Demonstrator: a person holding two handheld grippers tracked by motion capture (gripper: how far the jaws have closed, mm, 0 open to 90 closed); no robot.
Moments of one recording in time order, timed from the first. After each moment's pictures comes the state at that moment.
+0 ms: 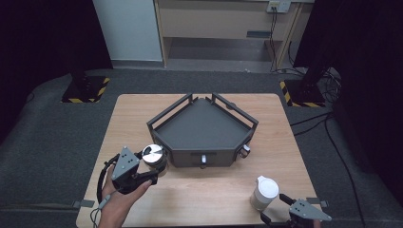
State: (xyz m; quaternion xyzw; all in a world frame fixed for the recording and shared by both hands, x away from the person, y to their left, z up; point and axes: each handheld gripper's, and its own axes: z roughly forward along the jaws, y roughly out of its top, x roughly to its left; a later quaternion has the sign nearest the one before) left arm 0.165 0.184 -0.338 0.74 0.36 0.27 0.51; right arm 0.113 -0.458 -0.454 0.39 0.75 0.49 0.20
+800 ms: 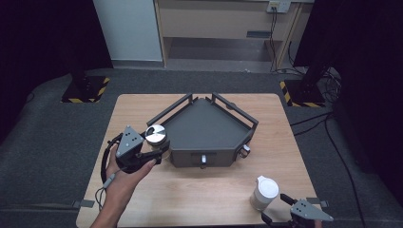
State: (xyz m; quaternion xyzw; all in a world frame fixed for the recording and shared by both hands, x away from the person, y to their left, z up) left arm 0.195 0.172 -0.309 0.73 0.35 0.29 0.51; right arm 0.112 -0.461 -0.453 0.39 0.75 0.49 0.20
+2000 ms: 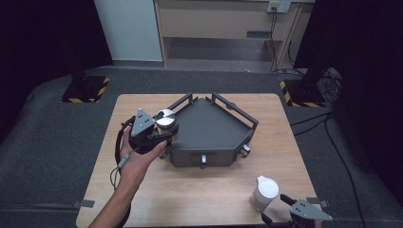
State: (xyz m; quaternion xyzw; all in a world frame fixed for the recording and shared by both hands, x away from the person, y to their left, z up) left arm 0.242 0.149 -0.307 0.72 0.36 0.30 0.51; right arm 0.114 -0.462 -0.453 0.39 0.76 0.48 0.19
